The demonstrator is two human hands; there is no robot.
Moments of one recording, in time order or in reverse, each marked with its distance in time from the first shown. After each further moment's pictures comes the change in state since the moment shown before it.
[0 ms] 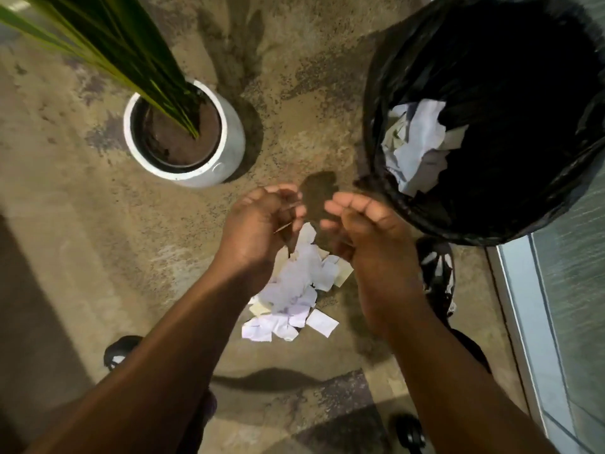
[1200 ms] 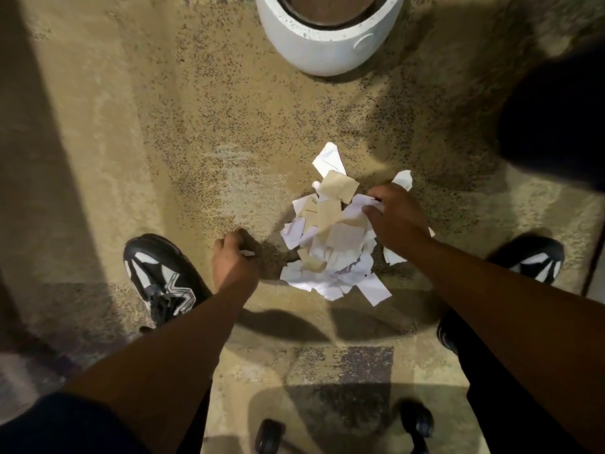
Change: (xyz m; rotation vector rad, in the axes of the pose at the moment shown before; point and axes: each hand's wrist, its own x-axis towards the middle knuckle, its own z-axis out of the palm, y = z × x) left_hand 0.022 -0.244 -0.276 0.939 0.637 -0.095; right_hand 0.127 0.215 0.052 -1.251 -0.358 -0.374
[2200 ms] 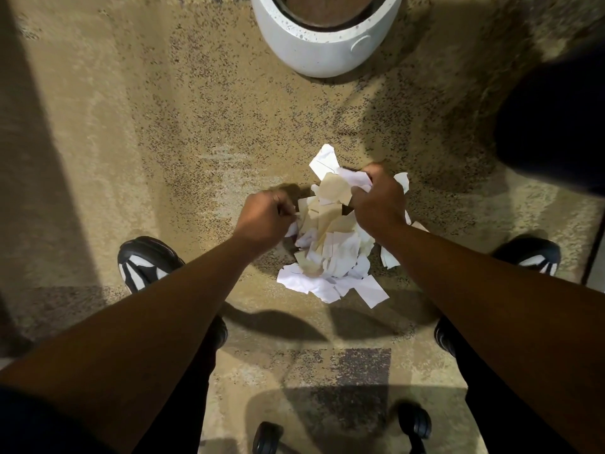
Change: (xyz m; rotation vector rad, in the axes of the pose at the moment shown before) left_hand 0.036 0.095 -0.015 -0.126 -0.256 0.473; right_hand 0.024 -0.034 0.013 0.239 0.170 0.215
